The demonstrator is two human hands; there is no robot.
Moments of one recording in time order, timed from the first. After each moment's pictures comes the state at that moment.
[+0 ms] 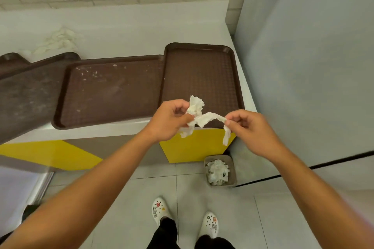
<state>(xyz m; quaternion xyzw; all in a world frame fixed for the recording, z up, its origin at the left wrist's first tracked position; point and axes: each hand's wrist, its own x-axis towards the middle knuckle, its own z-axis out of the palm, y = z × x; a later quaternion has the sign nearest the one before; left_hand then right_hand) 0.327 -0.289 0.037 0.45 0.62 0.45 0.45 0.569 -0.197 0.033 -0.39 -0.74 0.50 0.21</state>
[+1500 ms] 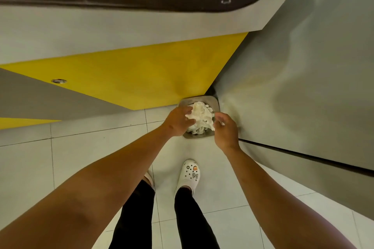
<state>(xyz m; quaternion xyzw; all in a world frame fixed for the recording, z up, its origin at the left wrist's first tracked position) 0.471 -0.217 -0.476 0.41 0.72 0.13 0.55 0.660 -0.191 -0.474 -0.68 -0.54 0.48 0.12</state>
